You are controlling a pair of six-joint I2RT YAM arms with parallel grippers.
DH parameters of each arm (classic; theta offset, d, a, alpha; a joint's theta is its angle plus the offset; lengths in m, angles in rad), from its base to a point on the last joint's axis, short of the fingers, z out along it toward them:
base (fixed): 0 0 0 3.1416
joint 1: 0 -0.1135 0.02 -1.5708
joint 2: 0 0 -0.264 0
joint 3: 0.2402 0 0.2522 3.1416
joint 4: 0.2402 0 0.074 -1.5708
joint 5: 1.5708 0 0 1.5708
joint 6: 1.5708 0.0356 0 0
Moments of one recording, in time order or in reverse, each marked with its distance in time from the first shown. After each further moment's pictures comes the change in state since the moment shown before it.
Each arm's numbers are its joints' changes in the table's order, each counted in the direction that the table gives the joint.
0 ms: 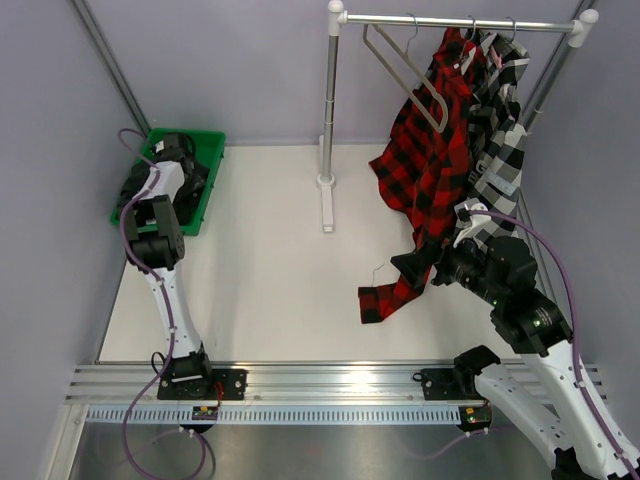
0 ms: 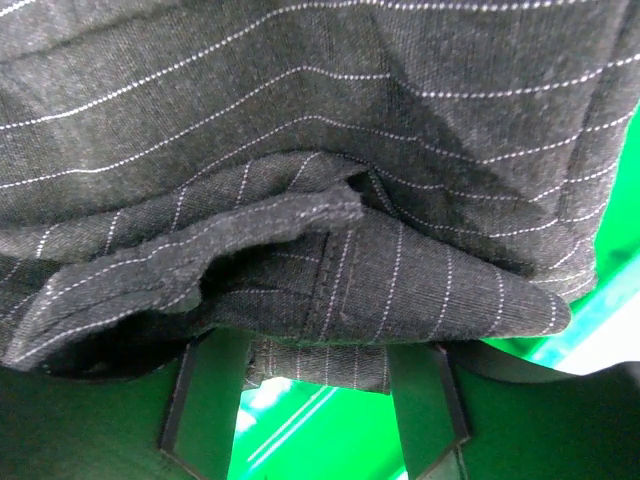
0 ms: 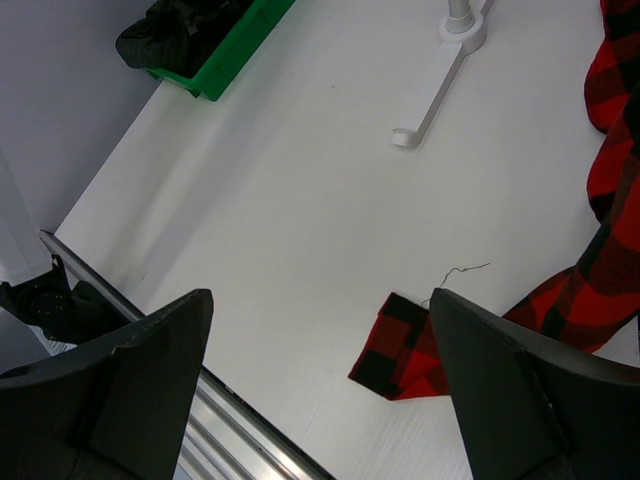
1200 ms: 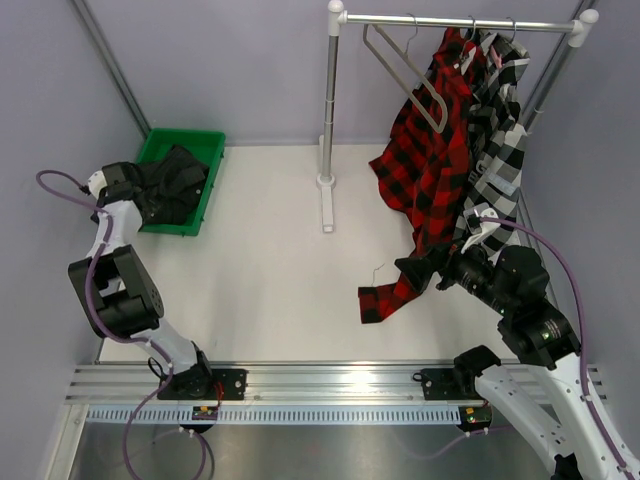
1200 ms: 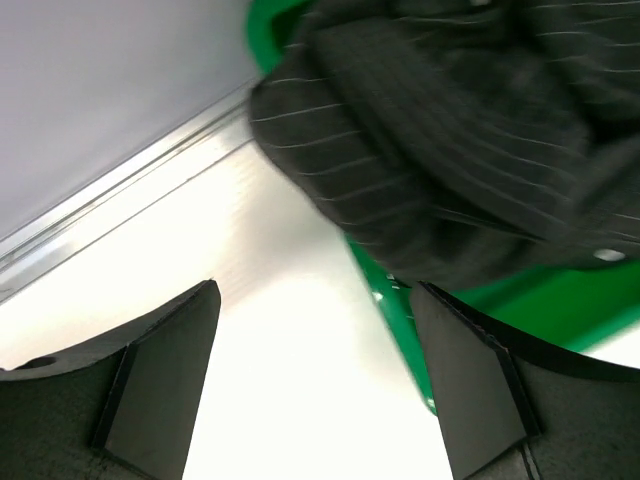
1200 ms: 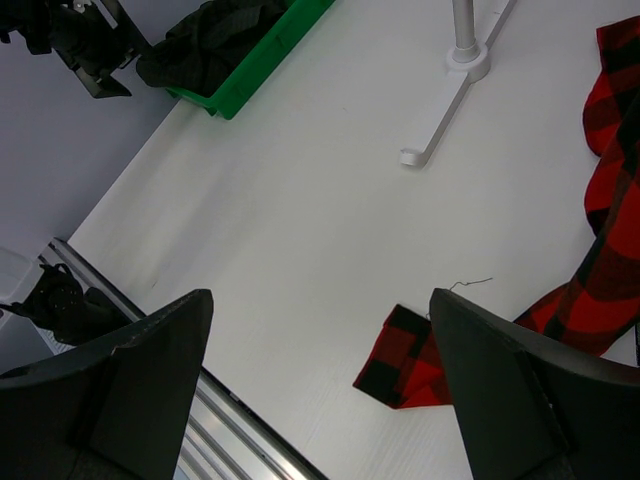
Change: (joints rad) left arm -0.197 0.641 -0.605 -0.048 -0.109 -0.100; right arm 0.000 0.067 0.000 0.000 -0.006 0.000
